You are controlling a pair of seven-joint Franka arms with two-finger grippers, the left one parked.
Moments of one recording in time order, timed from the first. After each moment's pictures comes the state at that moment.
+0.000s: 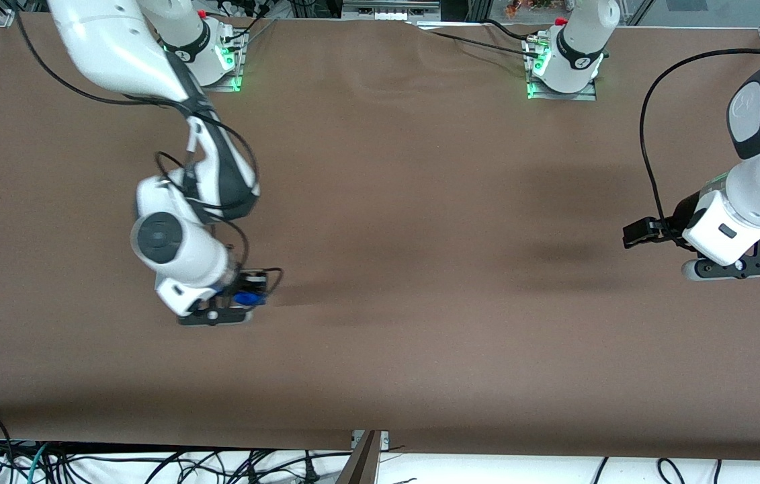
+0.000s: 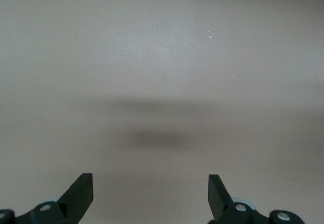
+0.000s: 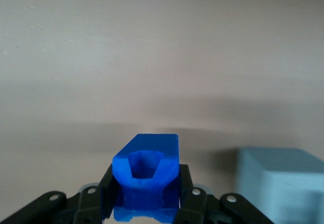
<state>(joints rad) 0.27 0.62 0.01 -1.42 0.01 2.03 0.18</state>
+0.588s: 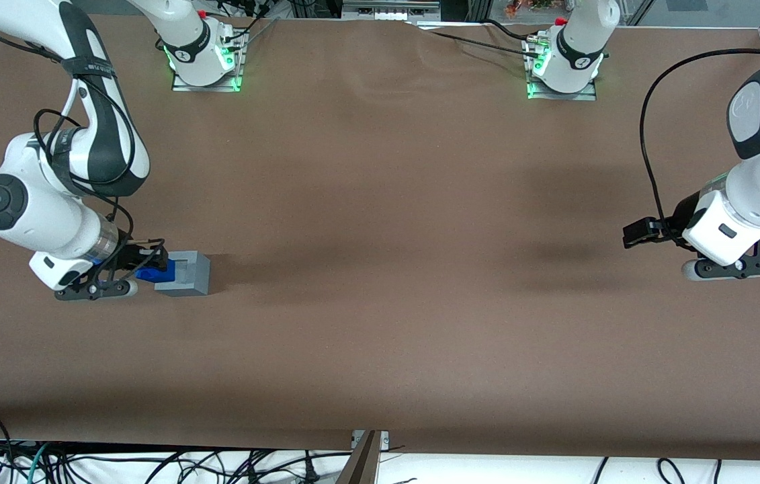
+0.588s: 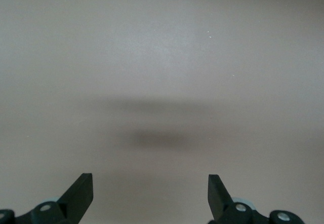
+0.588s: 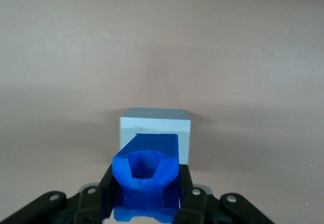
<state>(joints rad) 0.11 0.37 -0.03 -1.78 0.01 2.17 -0.01</state>
